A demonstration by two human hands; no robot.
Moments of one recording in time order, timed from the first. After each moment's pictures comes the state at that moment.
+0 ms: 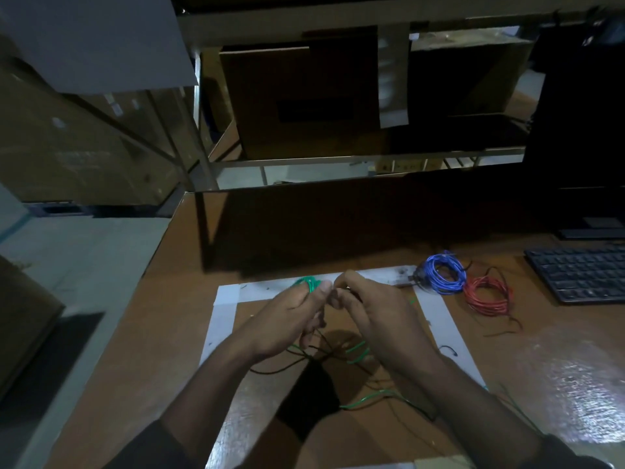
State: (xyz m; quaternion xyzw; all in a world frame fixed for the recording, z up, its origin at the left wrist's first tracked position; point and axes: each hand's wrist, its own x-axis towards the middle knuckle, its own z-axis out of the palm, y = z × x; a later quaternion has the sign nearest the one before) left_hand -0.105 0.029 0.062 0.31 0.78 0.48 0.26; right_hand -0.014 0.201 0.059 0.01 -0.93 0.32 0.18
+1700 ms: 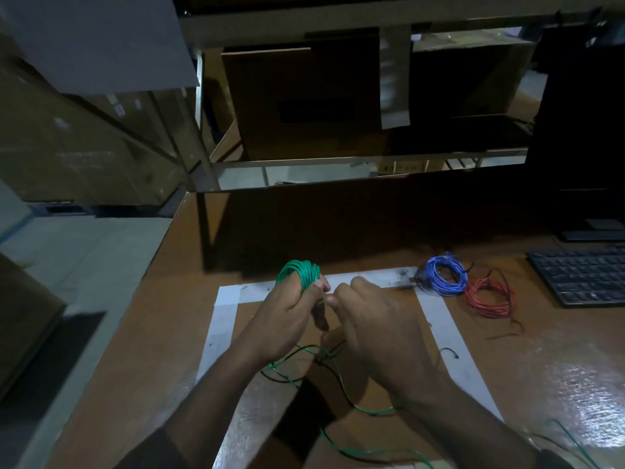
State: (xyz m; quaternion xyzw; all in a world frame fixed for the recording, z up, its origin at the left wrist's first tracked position) left_hand -0.098 0.035 0.065 0.31 0.80 0.50 0.13; right_hand -0.008 0.184 0.059 0.00 -0.95 0.09 0.30
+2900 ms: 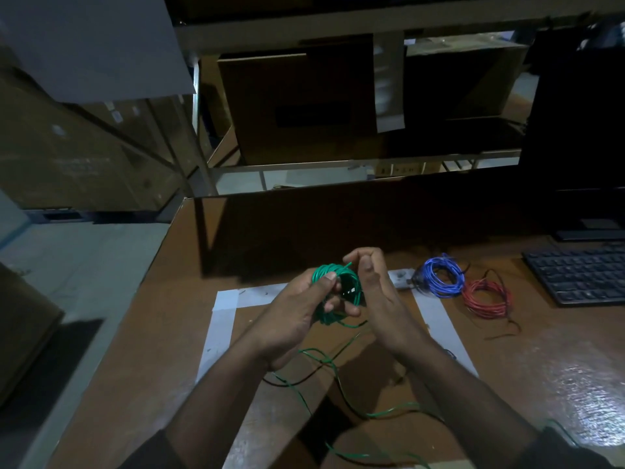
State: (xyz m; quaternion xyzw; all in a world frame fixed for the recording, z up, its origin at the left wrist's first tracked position) left_hand -0.083 0.052 0.089 0.24 0.62 0.67 0.33; right_hand -0.024 0.204 0.066 -0.04 -0.79 0.59 0.14
